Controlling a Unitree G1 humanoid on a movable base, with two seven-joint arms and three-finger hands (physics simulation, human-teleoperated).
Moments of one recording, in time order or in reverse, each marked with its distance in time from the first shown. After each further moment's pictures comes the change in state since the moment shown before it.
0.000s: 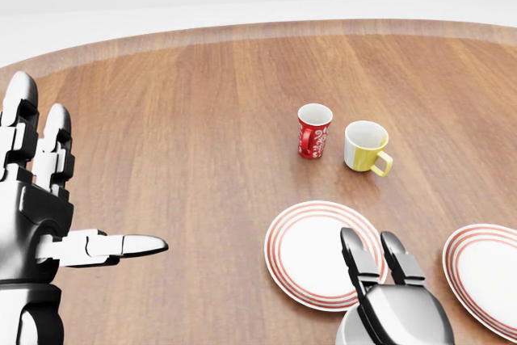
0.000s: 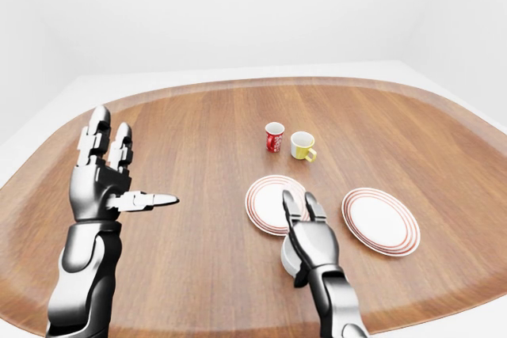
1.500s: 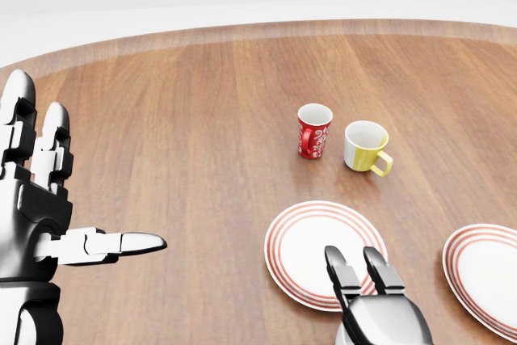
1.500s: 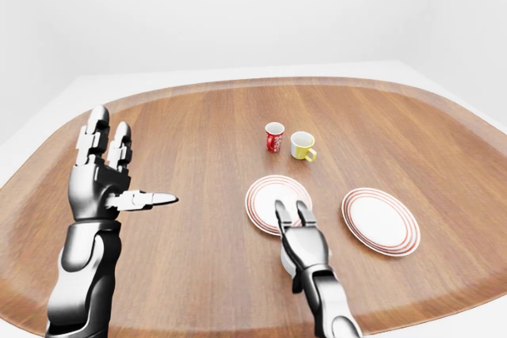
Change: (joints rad) left arm -0.006 0.002 0.003 0.001 -0.007 0.000 0.004; right arm -0.051 -0.027 0.051 0.169 -0.049 -0.010 -0.044
